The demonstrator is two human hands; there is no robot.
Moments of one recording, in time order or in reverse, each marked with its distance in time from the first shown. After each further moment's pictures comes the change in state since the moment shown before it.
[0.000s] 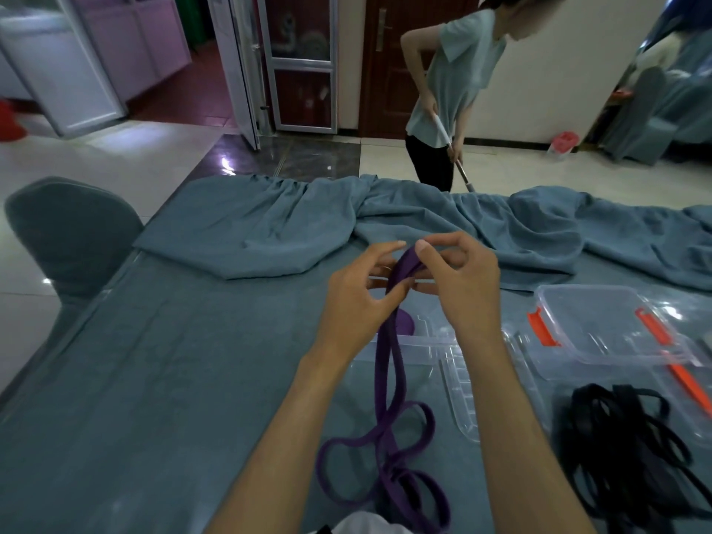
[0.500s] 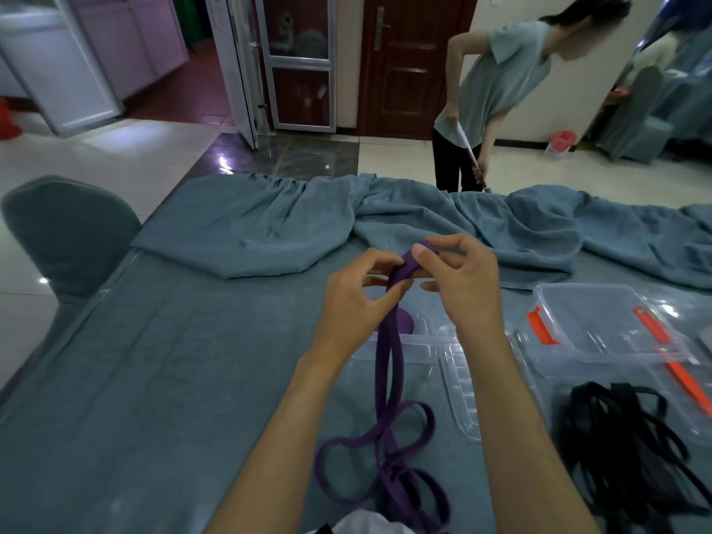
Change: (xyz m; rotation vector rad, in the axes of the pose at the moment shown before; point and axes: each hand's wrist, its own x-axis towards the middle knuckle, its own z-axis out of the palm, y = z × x) left_hand -0.001 -0.004 -0.003 -0.069 0.004 0.017; right_hand -0.001 -0.002 0.000 -0.027 0.005 0.041
